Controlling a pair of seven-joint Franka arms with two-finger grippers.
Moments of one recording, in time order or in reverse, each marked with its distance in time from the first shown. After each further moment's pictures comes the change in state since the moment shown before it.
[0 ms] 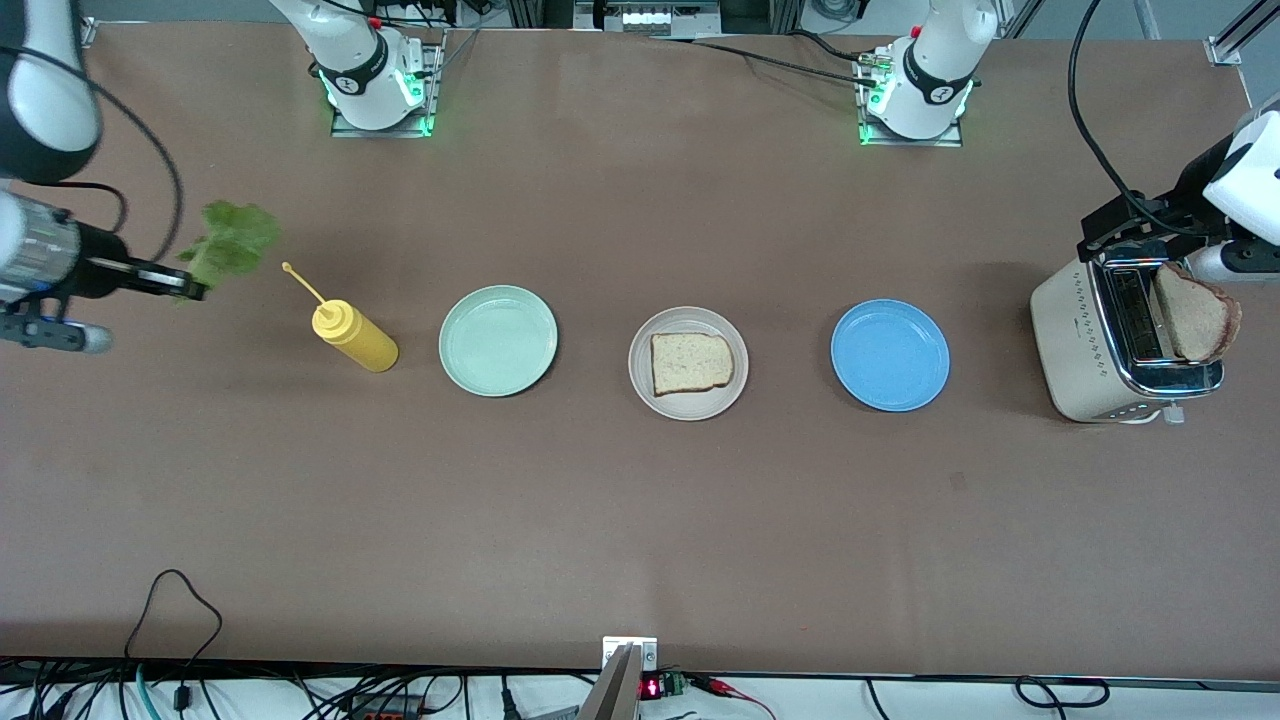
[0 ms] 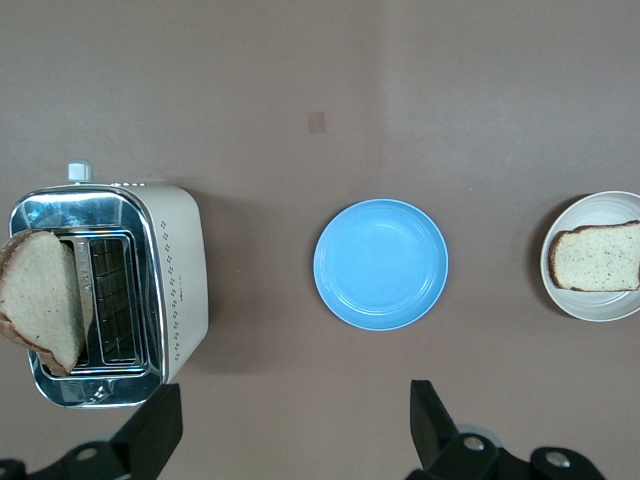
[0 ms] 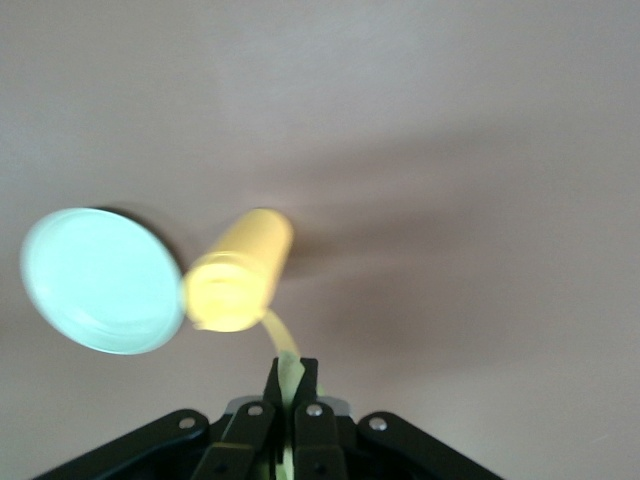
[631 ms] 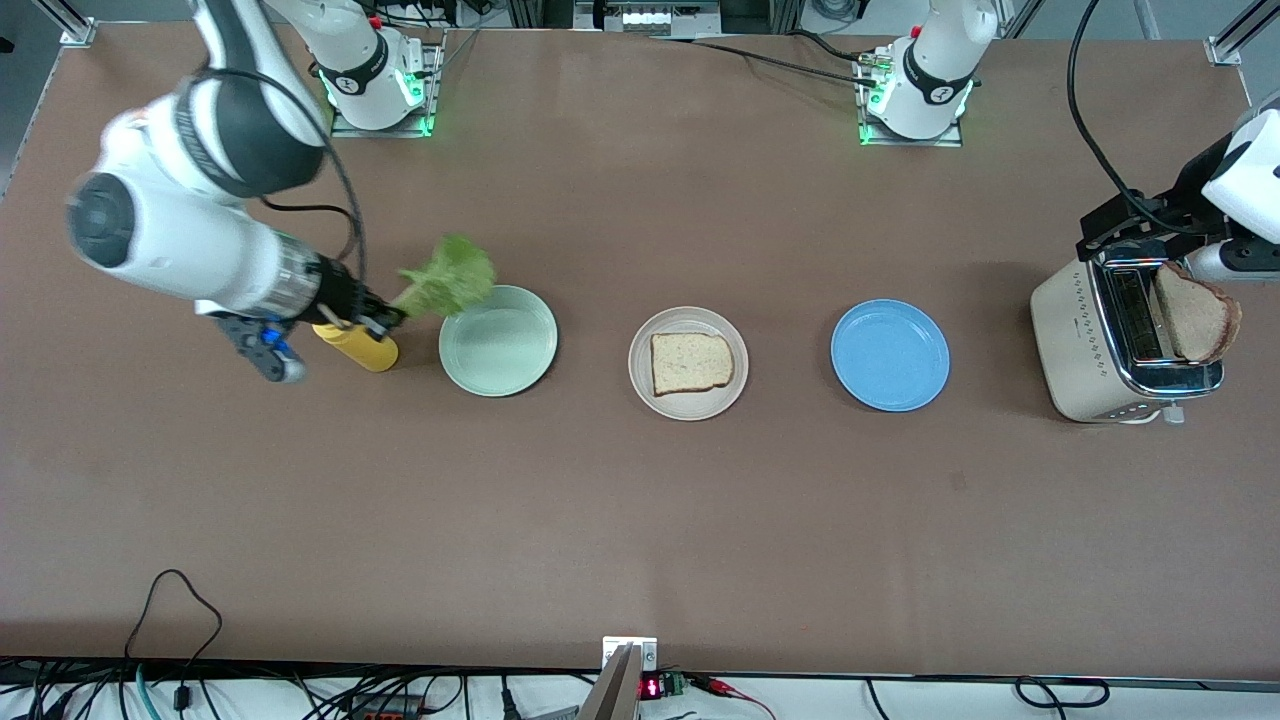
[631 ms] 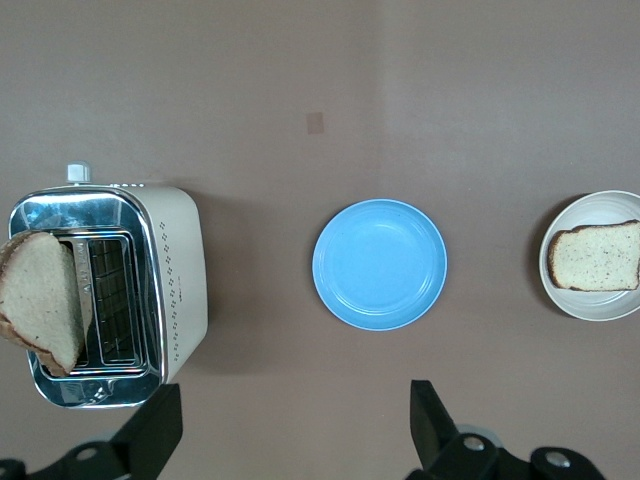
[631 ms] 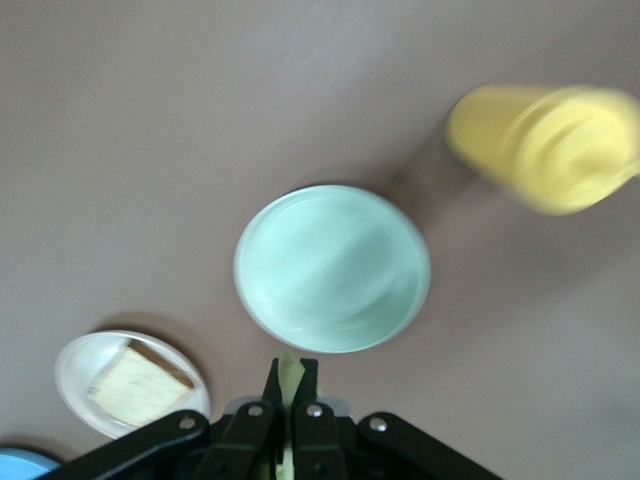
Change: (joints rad) left arm -0.001 -0.002 -0.002 0.000 0.000 0.000 0.000; right arm 0.324 0.128 0.023 0.001 0.140 0.261 0.777
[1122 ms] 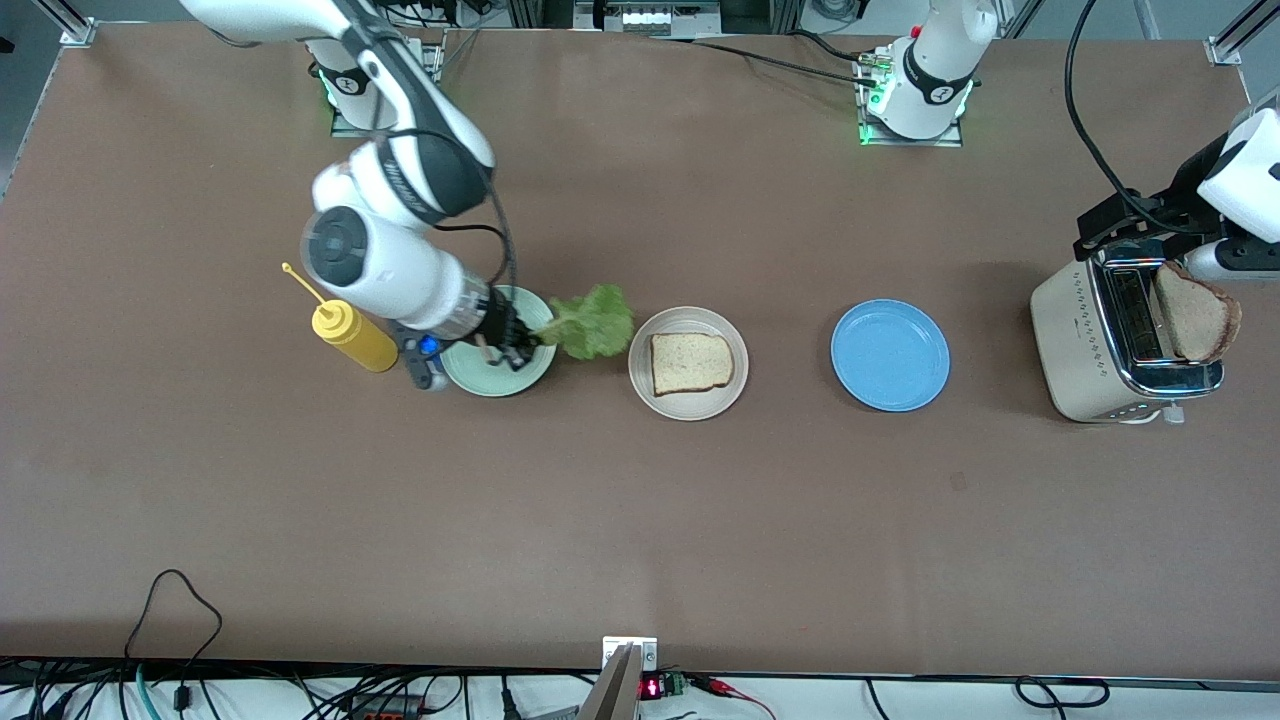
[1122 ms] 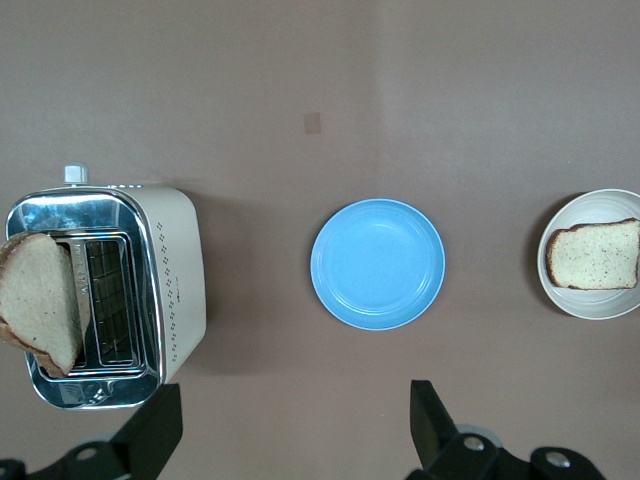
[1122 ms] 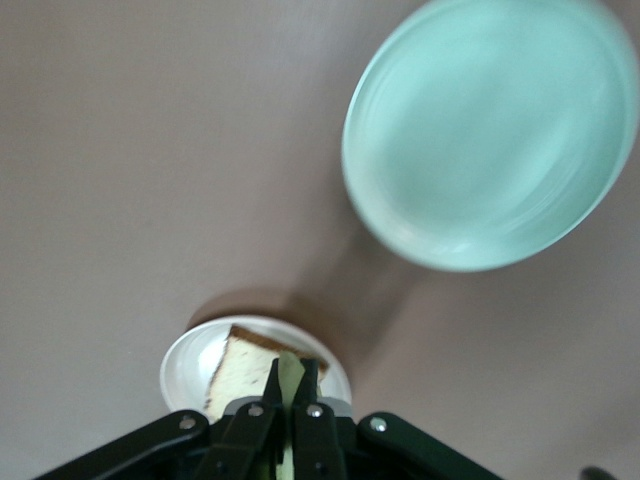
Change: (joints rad) left arm -0.002 0.000 -0.003 0.000 0.000 0.000 0.000; right arm 0.232 0.200 -0.001 0.083 0.004 0.266 0.459
